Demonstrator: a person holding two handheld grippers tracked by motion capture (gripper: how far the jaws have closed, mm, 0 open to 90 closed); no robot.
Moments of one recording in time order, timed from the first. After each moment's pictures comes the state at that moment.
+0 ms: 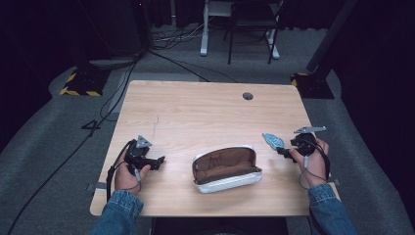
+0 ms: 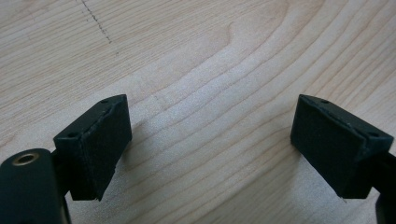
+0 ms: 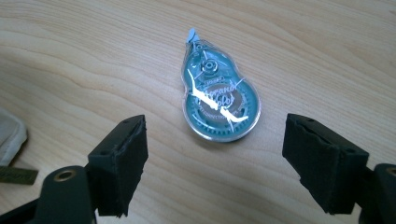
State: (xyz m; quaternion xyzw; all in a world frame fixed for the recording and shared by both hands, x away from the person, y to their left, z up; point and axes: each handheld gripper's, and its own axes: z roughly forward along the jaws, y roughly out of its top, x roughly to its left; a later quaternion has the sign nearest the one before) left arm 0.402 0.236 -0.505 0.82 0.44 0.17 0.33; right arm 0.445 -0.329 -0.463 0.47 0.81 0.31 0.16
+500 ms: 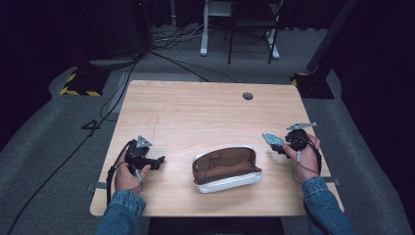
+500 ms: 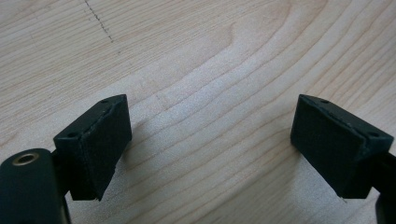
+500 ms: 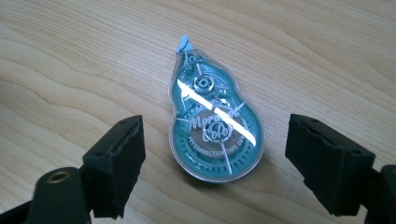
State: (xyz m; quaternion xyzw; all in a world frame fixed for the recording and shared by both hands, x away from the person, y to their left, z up) left arm 0.402 0.236 -0.505 0.81 0.45 0.17 0.33; right arm 0.471 -0.318 -0.480 0.46 0.82 0.30 0.16
